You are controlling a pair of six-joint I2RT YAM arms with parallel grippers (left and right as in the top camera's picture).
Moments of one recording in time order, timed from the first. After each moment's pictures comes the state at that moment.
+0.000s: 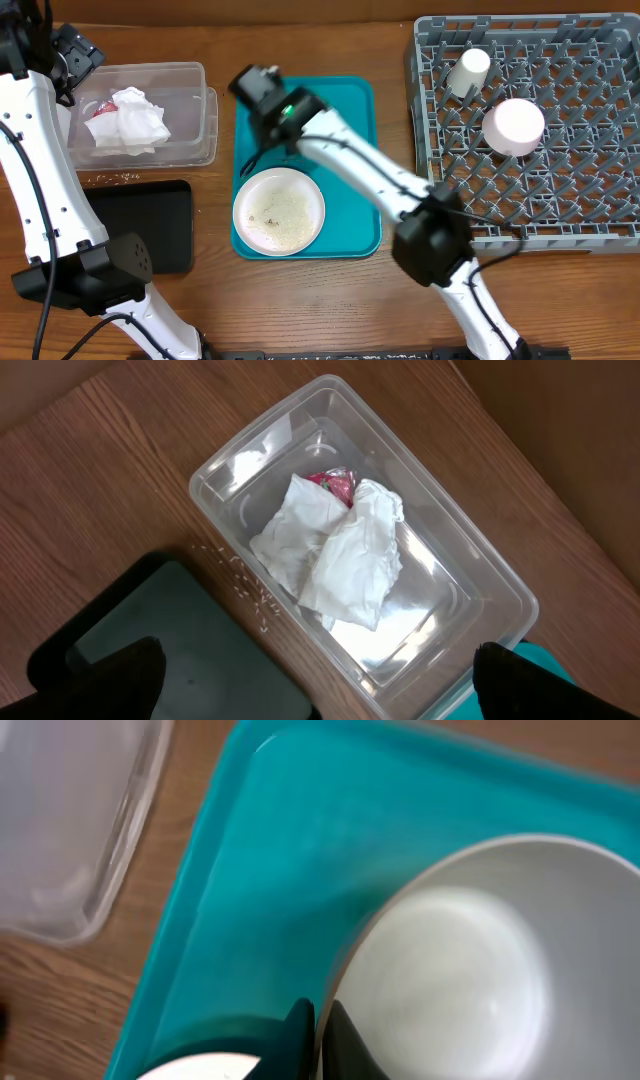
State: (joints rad) left arm 0.32 1.98 2.41 -1.46 -0.21 -0.57; right arm 0.74 2.36 2.32 -1.05 0.20 0.42
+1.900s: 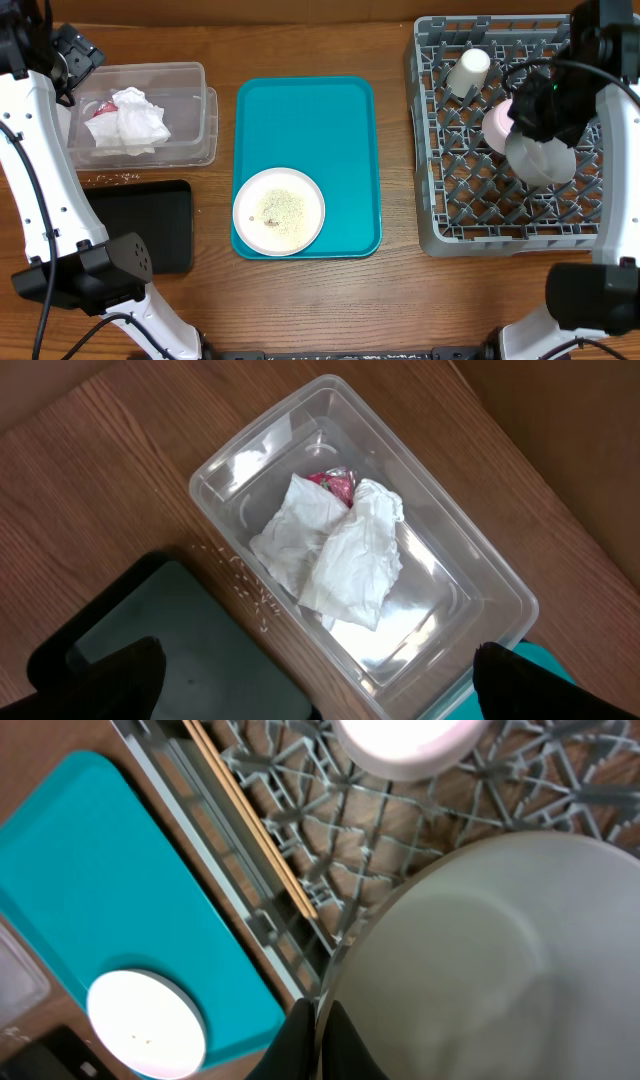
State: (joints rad) left arm 0.32 1.98 2.41 -1.46 -0.21 -0.57; right arm -0.11 1.79 2.02 -1.64 -0.16 0.44
